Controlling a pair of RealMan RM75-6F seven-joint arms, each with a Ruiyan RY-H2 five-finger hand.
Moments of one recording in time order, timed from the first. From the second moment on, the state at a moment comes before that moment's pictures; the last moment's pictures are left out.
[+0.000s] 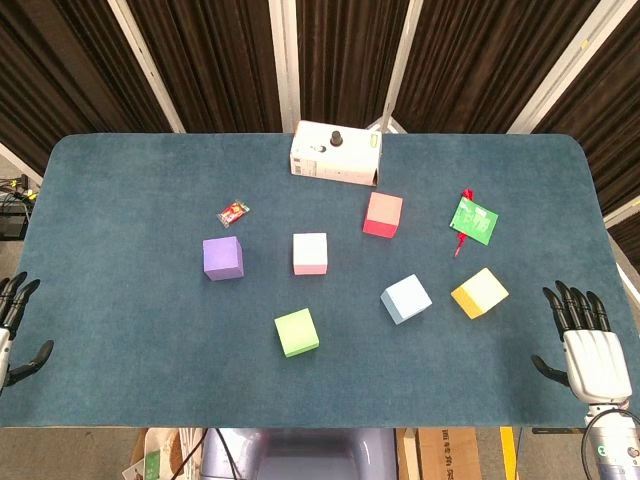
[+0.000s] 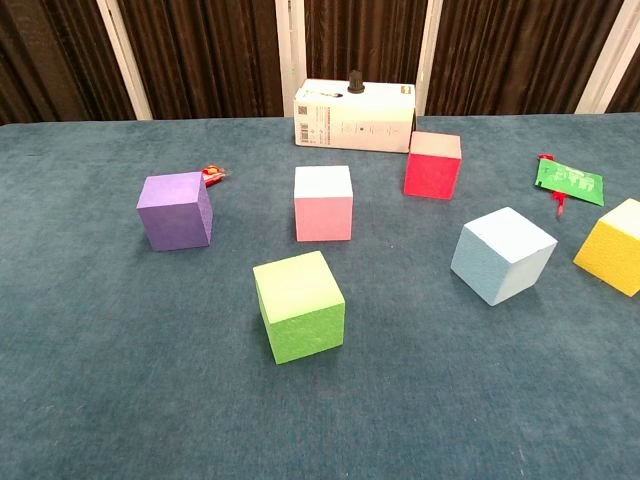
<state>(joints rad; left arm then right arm) -0.04 -1.08 -0.03 -1.63 1.57 1.59 0.02 0.08 -1.14 0.06 -1.63 -1.49 1.47 -0.14</state>
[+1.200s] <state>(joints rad) -0.01 -1.09 -0.04 -1.66 1.57 1.64 0.02 0.20 -1.10 0.10 -1.65 -1.47 1.28 0.01</state>
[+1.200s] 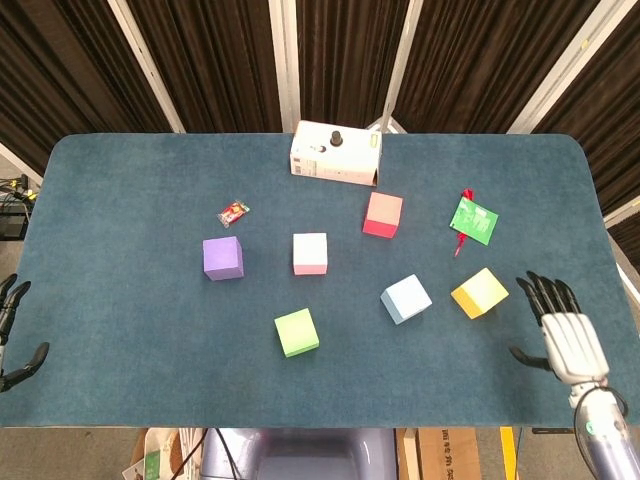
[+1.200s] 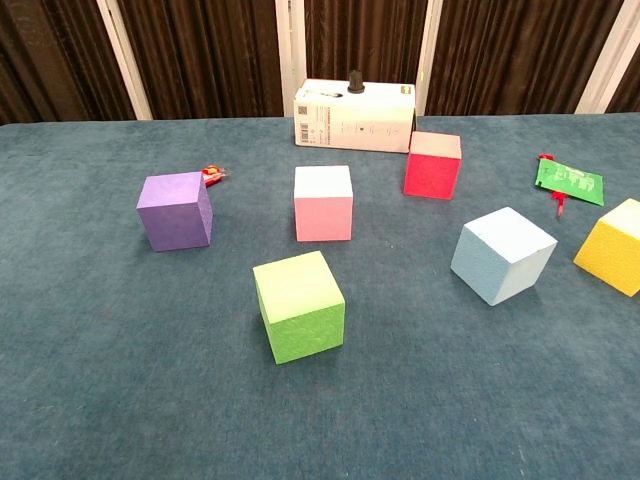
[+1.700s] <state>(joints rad) -0.01 -1.10 -0.04 -1.67 1.55 1.62 0.07 0.53 -1.02 0.30 -1.91 -0.99 0.99 -0.28</state>
